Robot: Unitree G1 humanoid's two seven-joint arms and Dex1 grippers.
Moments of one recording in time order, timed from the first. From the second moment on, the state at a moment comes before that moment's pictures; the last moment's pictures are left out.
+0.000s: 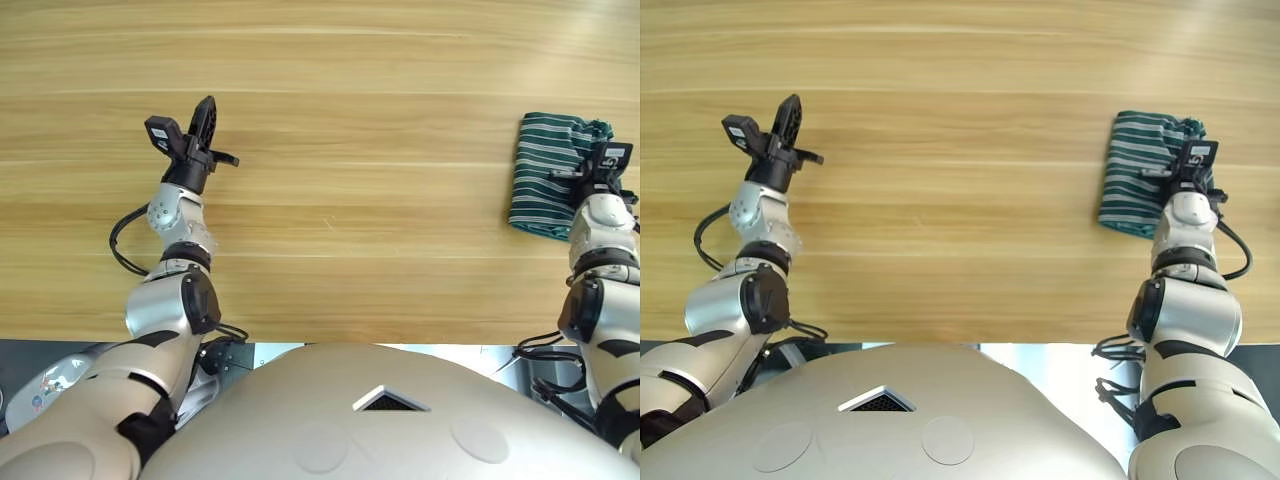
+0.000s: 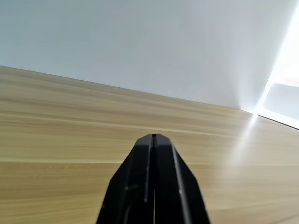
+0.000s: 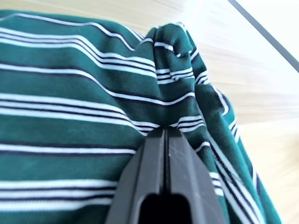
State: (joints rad) left arm -0.47 0.23 0.37 1.23 -0.37 -0.69 -0.77; right arm -0.44 -0.61 -0.22 1.31 0.04 -0.20 0.08
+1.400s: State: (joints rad) left arm -0.59 0.10 0.54 1.27 -0.45 -0.42 -0.37; right arm -0.76 0.07 -0.29 1.12 0.57 -0.23 0.54
